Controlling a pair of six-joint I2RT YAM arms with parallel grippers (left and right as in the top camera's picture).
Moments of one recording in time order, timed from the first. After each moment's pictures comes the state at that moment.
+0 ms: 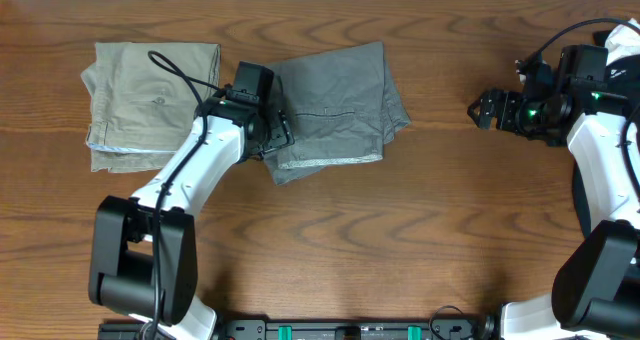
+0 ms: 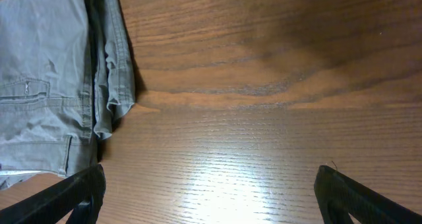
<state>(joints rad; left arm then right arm) -0.27 1.76 1.18 -0.69 0.02 -0.58 -0.21 1.67 1.26 -0.74 -0.38 0.02</state>
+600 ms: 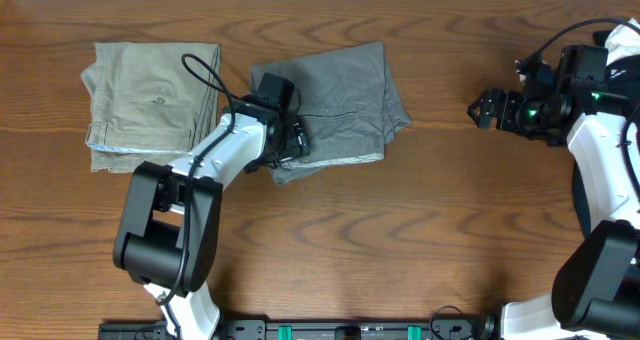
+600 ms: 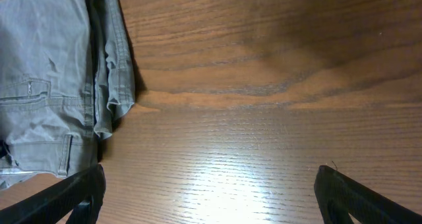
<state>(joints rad) -0.33 1.90 1.18 -0.65 0.02 -0.59 -0.21 1.67 1.26 -0.74 -0.38 0.02</state>
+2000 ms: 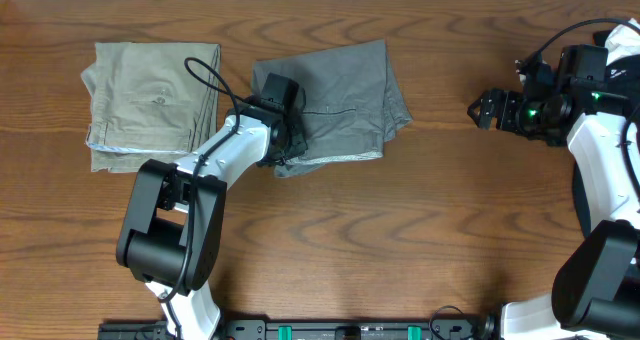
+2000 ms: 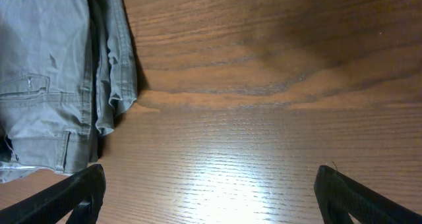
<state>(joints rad) -0.34 1.91 1.17 -0.56 0.05 -0.67 -0.21 1.67 1.26 -0.74 -0.38 0.02</state>
